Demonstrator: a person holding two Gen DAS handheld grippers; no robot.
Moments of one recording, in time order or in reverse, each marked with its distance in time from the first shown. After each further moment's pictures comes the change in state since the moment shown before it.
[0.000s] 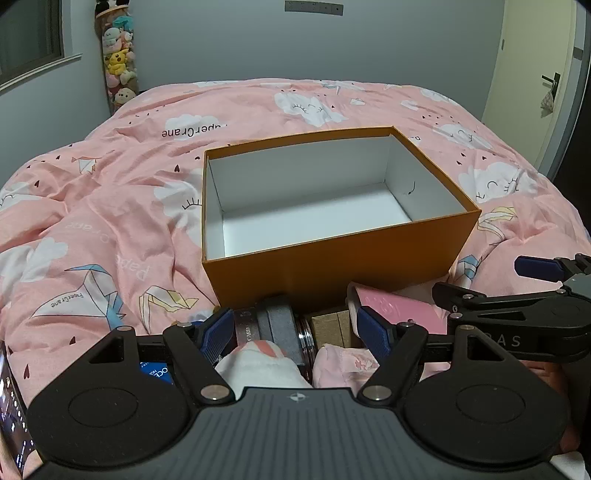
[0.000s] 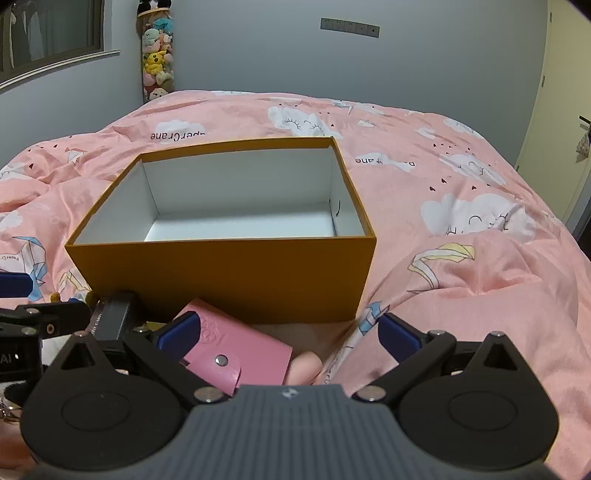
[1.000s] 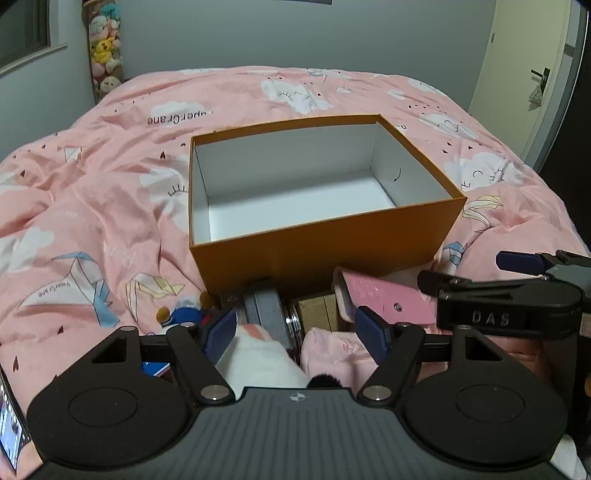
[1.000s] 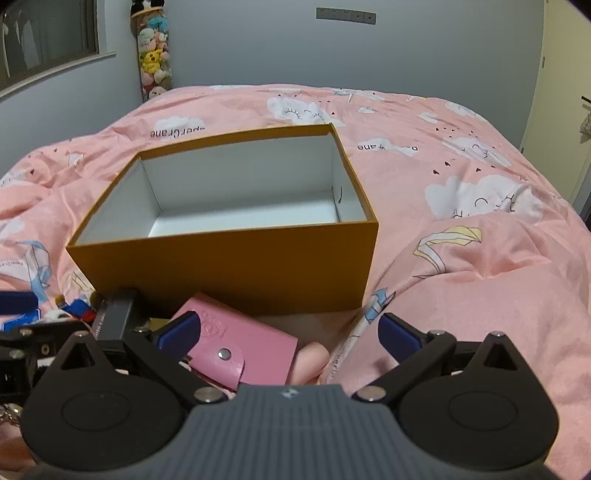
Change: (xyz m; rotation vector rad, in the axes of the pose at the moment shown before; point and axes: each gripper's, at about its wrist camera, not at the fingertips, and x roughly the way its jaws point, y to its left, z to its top) left arm -0.002 0.005 -0.005 -0.009 0.047 -0.055; right arm 0.004 -0.008 -0.002 0.046 0.026 0.038
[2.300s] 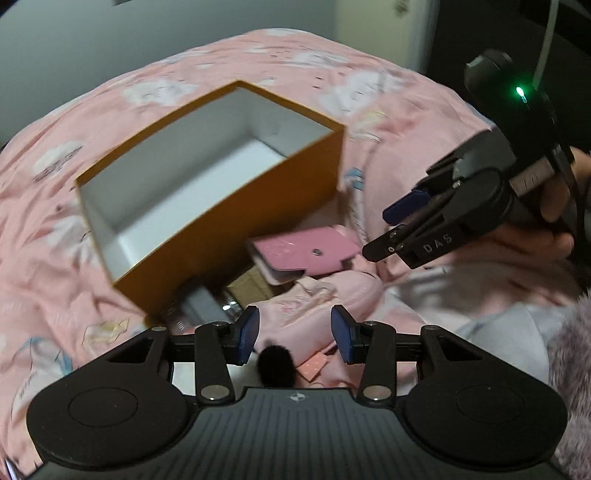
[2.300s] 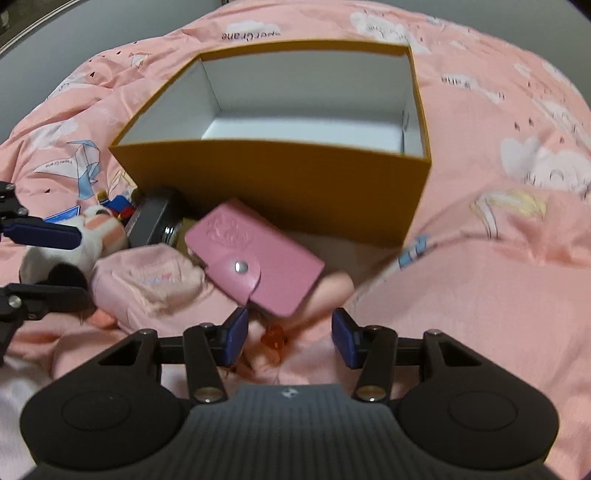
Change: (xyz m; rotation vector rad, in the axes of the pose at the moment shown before) left arm -0.004 -0.034 0.001 0.455 0.117 -0.232; right arm 0.026 -0.028 0.009 -0.181 0.344 0.248
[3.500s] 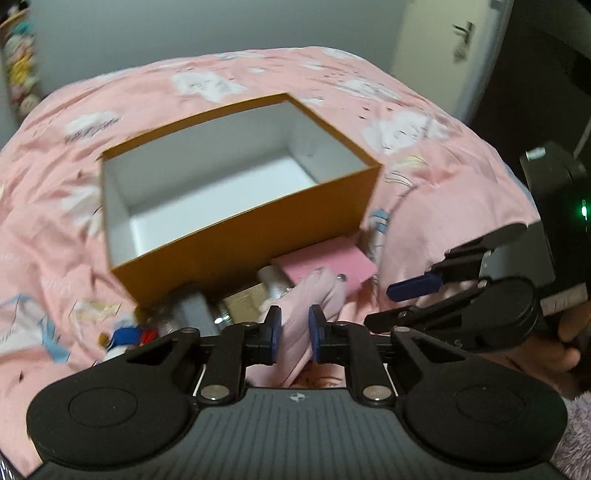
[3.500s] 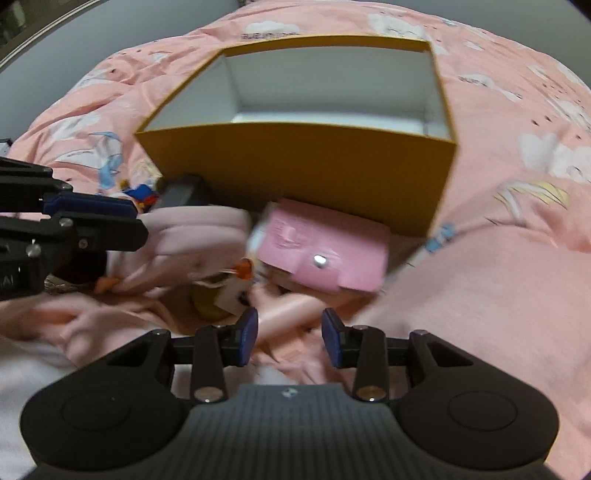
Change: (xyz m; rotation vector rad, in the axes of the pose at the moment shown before) left arm 0.002 0.011 0.005 -0.295 -0.061 0.060; right arm 0.010 0.021 -0.009 -0.048 -0.029 0.061
